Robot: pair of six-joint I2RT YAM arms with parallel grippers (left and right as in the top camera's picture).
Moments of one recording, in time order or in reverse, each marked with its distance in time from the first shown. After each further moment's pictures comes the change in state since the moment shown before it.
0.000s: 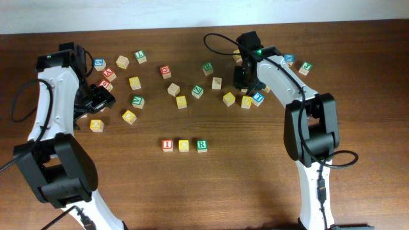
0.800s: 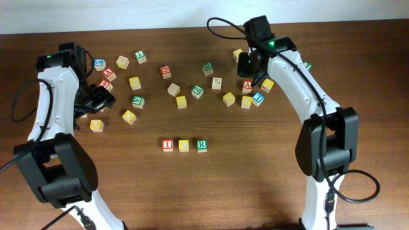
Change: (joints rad) left arm 0.000 0.000 0.000 0.000 0.000 0.000; right arm 0.000 -0.194 0.000 -0.057 0.006 -0.001
